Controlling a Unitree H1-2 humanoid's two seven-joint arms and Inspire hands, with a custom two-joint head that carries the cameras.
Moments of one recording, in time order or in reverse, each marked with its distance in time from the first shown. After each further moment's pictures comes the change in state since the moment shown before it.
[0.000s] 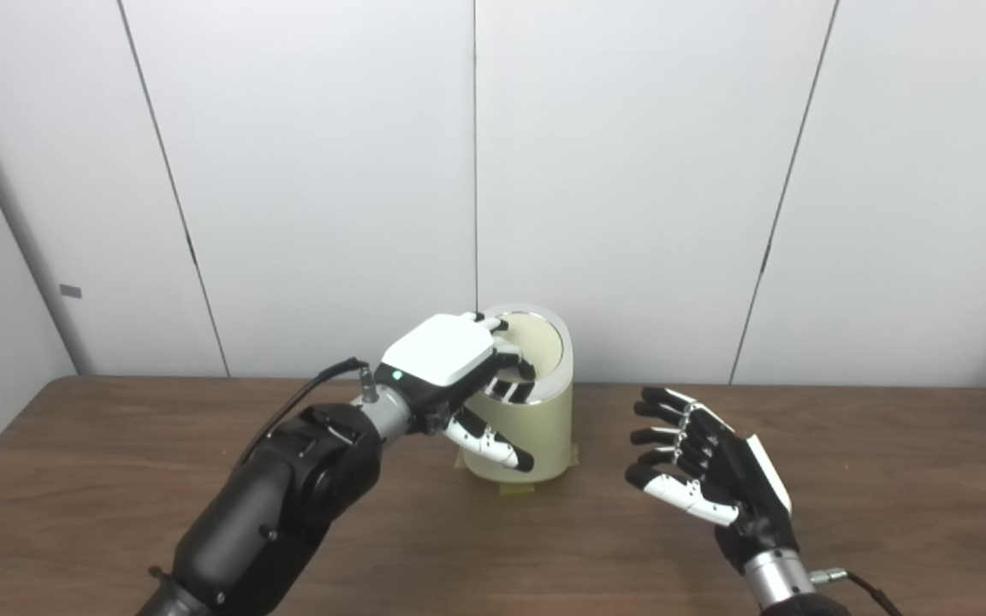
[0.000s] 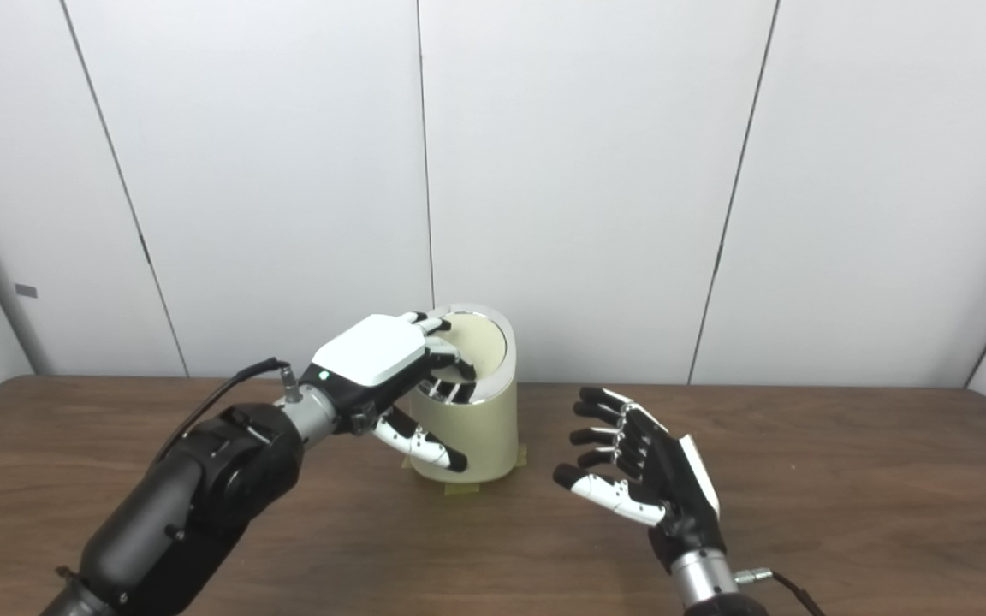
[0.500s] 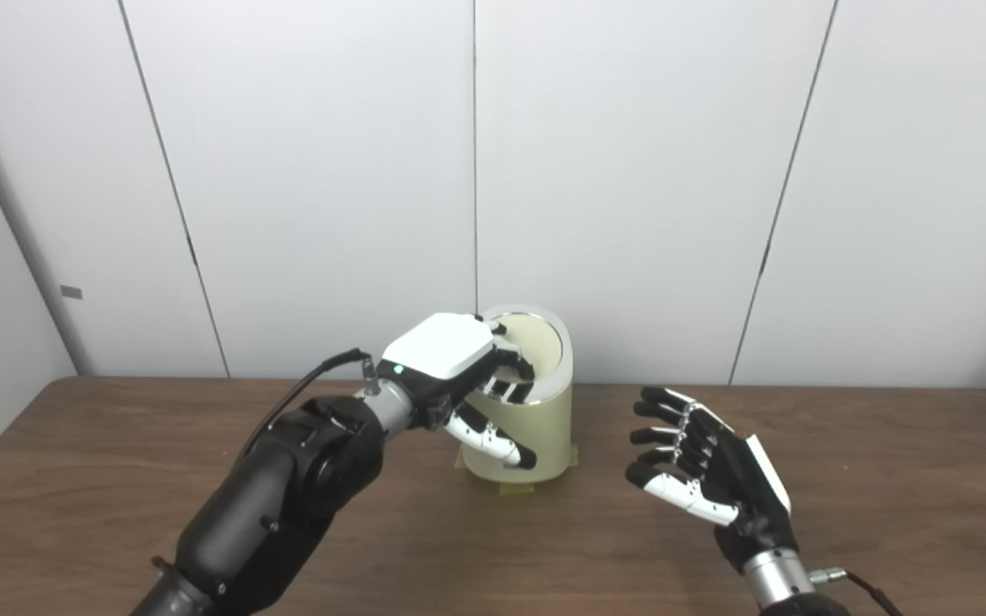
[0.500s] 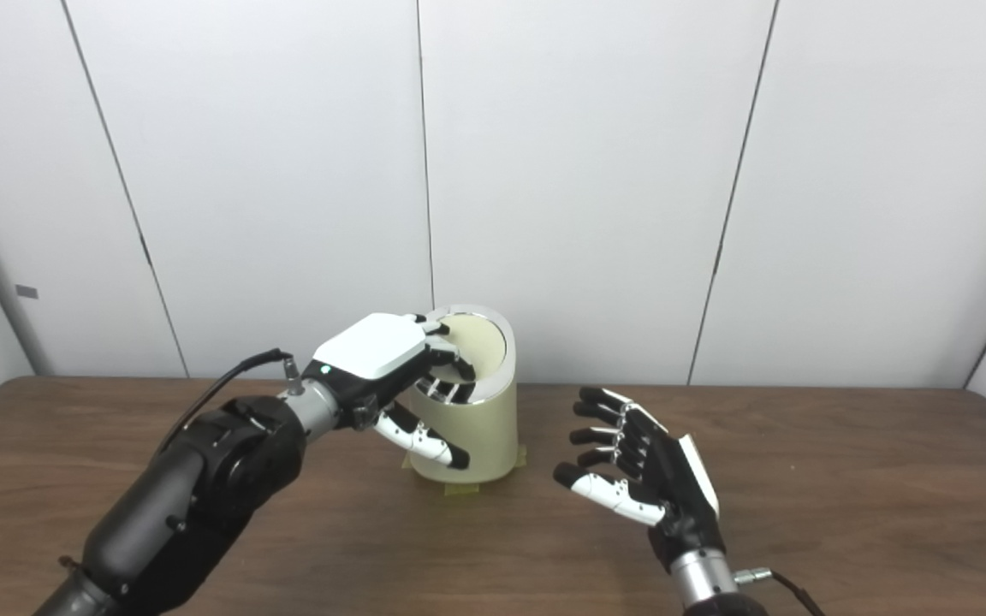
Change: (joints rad) left arm -0.014 0.002 -0.017 -0.001 -0.026 0.056 -0.046; right arm -0.001 0.000 0.000 0.002 -0.003 0.000 -0.002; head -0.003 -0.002
